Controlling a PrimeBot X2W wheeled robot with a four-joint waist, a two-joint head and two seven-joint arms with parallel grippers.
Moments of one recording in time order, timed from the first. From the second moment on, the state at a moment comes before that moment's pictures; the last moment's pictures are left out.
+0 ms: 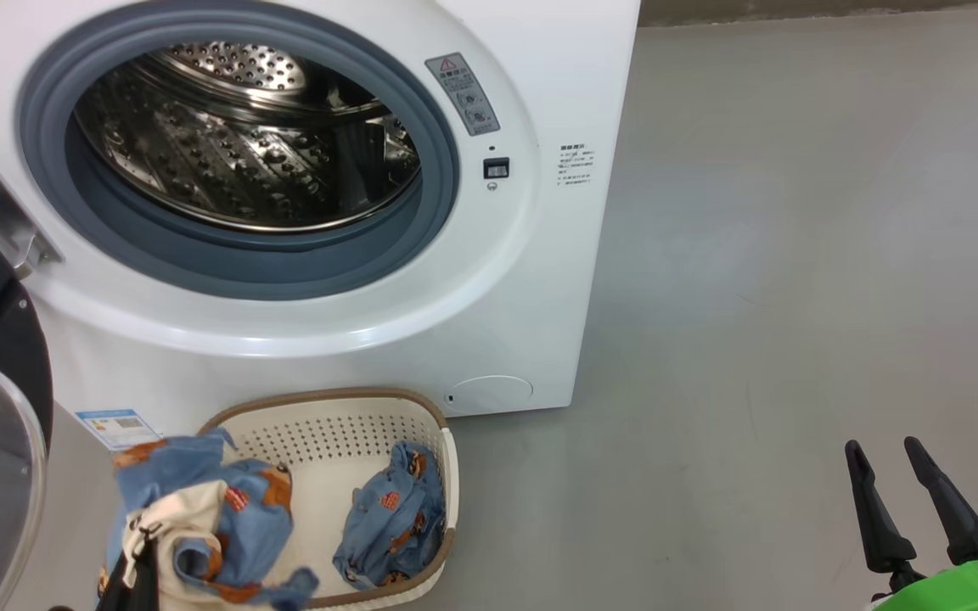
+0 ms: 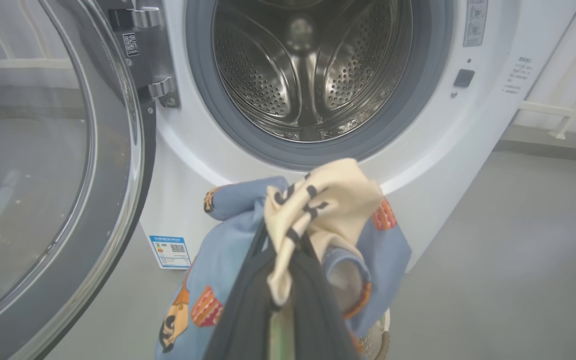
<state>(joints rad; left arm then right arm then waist) 0.12 0.09 0.09 0.14 -0.26 -0.13 -0.25 0.02 -0.25 -0.02 0.19 0.42 0.13 -0.26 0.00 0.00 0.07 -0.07</state>
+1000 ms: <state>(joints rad) -0.33 0.13 0.08 0.17 -0.25 -0.13 -0.25 -0.07 -0.19 -0.01 0.16 0.42 0.13 -0.26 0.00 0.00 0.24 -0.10</state>
